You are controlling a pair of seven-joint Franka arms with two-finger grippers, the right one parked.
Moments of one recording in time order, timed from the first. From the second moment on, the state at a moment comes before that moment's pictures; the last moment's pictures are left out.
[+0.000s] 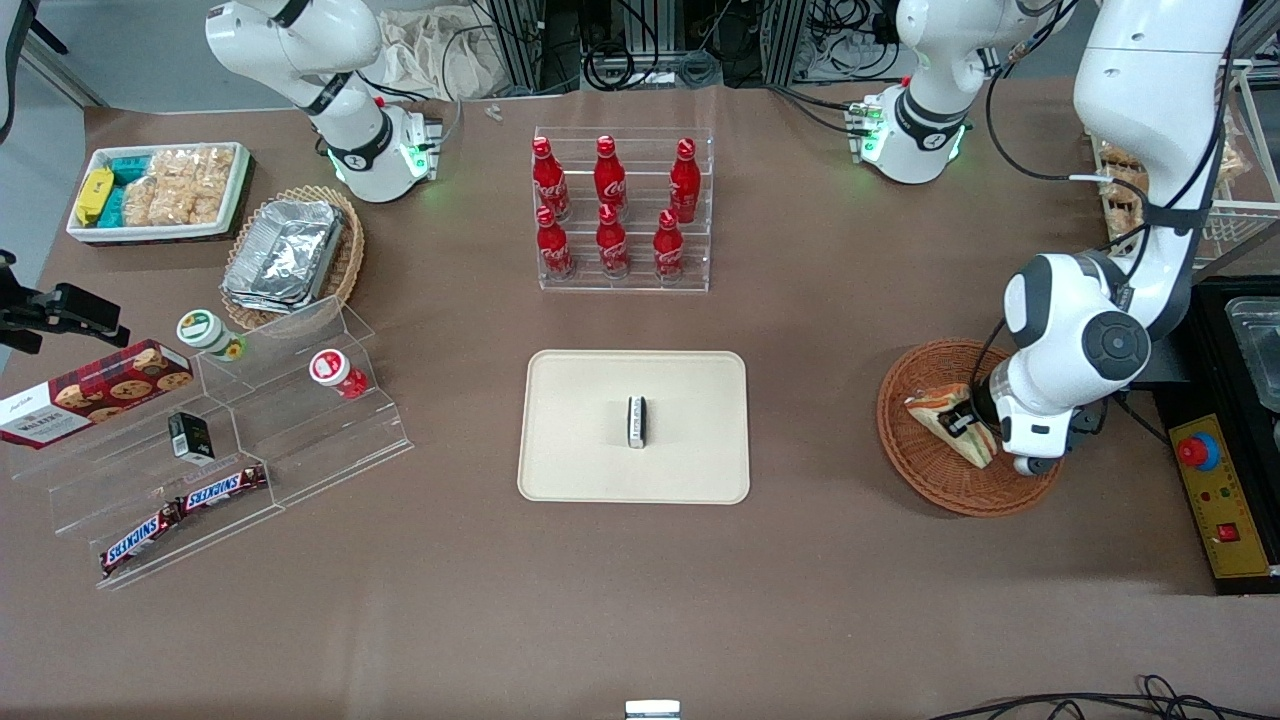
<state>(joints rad) 0.08 0.36 -0.15 -2.05 0.03 2.32 -0.73</state>
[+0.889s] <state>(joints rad) 0.08 0.25 -0.19 -1.46 0.04 1.61 -0.53</state>
